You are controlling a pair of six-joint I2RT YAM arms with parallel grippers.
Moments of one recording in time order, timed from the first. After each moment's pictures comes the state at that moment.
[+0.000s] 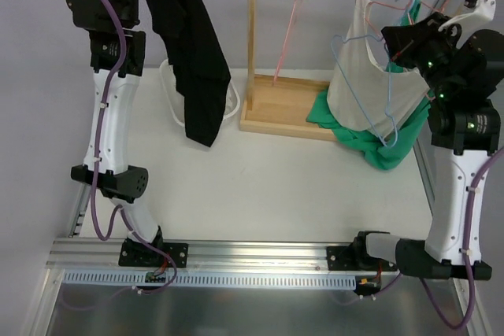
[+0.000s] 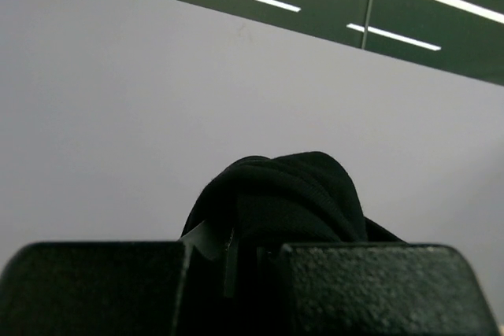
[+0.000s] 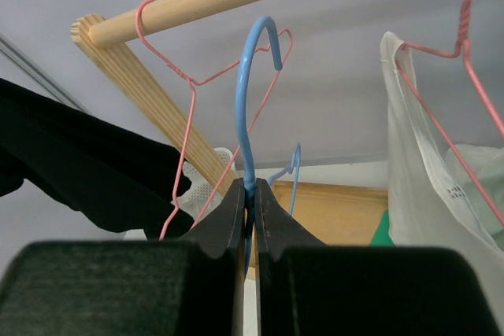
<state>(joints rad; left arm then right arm) -0.23 1.80 2.47 0.16 -0.06 -0.15 0.01 1.23 1.90 -0.60 -0.25 0.45</state>
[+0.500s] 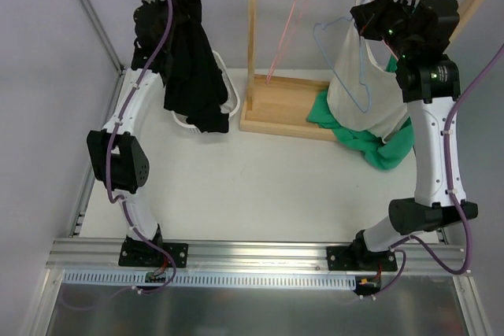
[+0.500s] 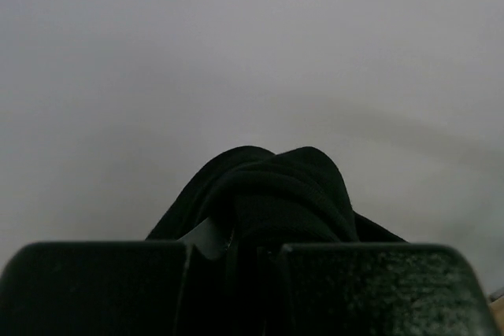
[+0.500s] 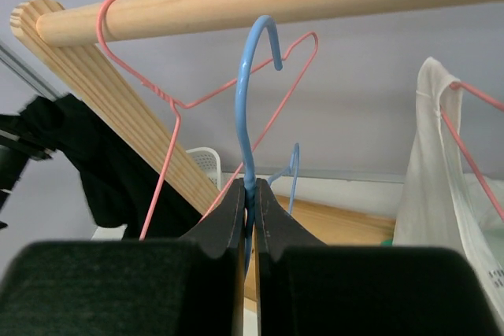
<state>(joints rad) -0.14 1.88 1.89 0.31 -0.06 -0.31 0.15 1.53 2.09 -0.55 -0.16 0.35</state>
